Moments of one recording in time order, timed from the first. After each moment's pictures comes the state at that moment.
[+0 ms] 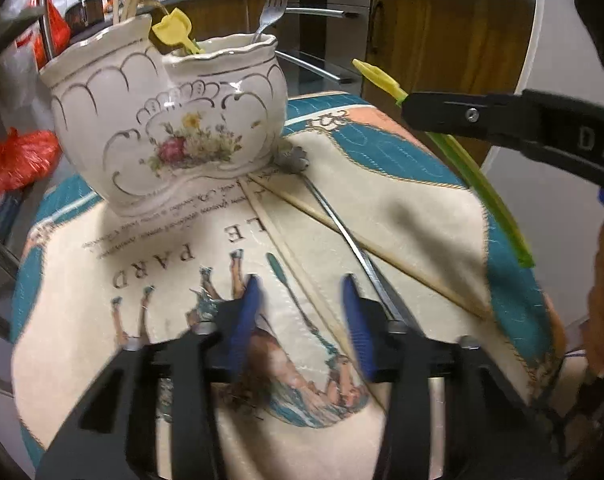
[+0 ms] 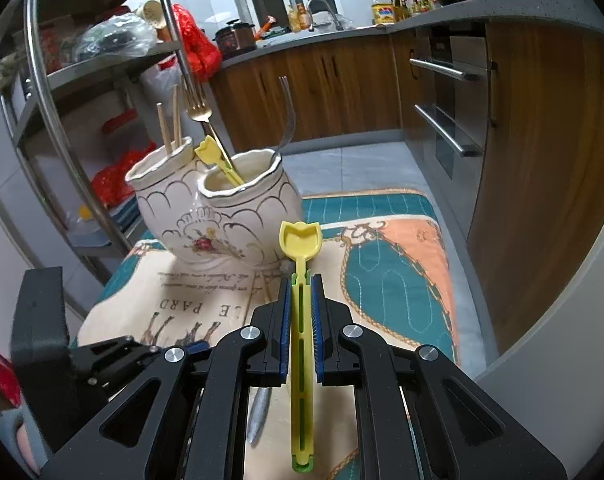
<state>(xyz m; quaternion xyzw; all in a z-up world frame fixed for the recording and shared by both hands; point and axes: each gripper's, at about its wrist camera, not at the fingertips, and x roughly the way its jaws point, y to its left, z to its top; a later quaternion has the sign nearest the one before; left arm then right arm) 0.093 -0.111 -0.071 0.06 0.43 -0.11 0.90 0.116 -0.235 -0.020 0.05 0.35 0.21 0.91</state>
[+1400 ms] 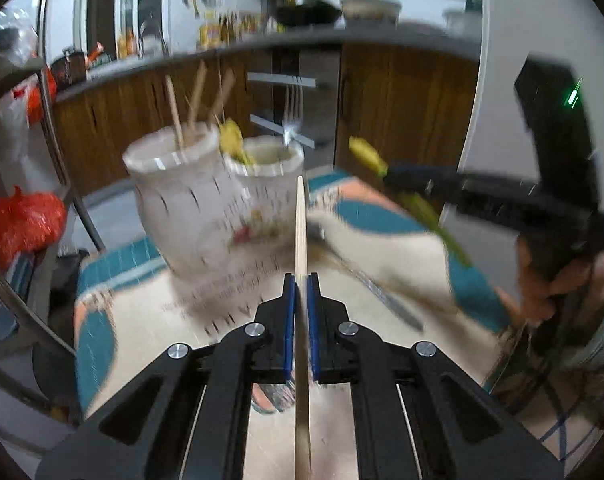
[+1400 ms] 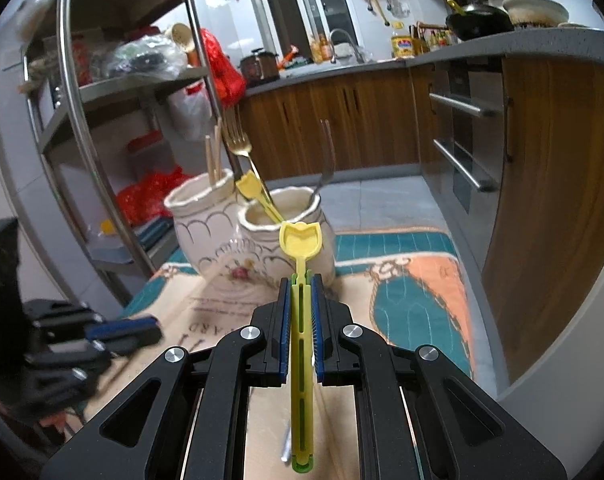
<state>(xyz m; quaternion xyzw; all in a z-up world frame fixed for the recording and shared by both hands) 0.052 -0.036 0.008 0.06 0.31 -0.19 0.93 0.104 -0.224 -0.001 0.06 0.28 0.24 0.93</state>
